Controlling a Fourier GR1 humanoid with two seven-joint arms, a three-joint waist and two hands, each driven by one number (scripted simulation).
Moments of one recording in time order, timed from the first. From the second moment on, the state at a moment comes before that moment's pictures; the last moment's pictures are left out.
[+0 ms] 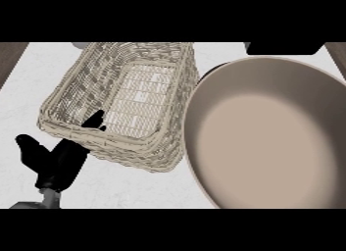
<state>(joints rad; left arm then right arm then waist) -0.01 0.29 -0.20 -1.62 0.38 0.05 0.24 -0.09 -0.89 -0.10 -1.57 0.05 0.47 0.39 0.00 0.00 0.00</state>
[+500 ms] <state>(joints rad) -0.02 0.28 -0.17 -1.62 0.35 0.03 0.23 -0.03 -0.82 -0.06 -1.59 0.27 0.45 0.40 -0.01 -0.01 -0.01</state>
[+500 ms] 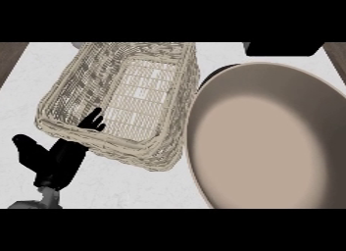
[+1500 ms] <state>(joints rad) -0.04 0.22 -0.15 -1.64 0.31 0.00 0.29 -0.05 -0.69 -0.05 -1.42 0.51 0.40 0.29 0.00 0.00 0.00</state>
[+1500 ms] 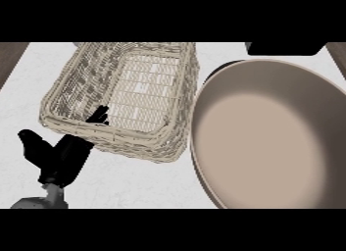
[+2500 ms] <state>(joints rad) 0.00 0.18 -0.11 -1.63 0.28 -0.06 0.25 -0.16 -0.61 -0.07 -1.15 0.64 0.36 0.08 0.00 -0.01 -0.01</state>
